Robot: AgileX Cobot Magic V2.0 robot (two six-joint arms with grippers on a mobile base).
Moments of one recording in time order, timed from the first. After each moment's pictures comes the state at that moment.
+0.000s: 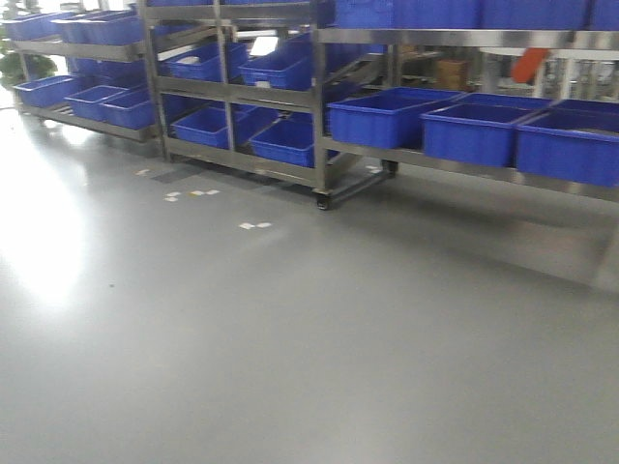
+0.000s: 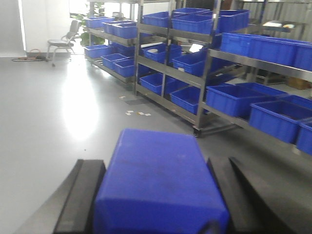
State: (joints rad) left arm -0.30 0.00 -0.50 0.17 0.59 -0.19; right arm 0.37 0.11 -0.45 -0.15 0.37 0.08
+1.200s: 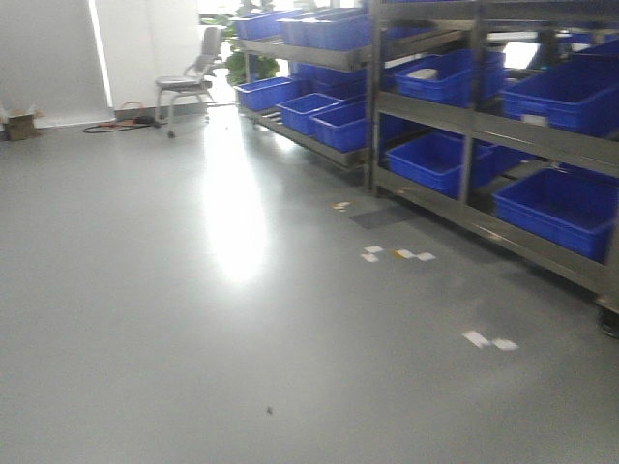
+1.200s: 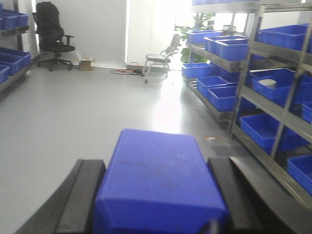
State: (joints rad) left arm -0.30 0.00 -0.50 0.17 0.59 -0.19; right arm 0.37 0.11 -0.45 -0.15 0.37 0.08
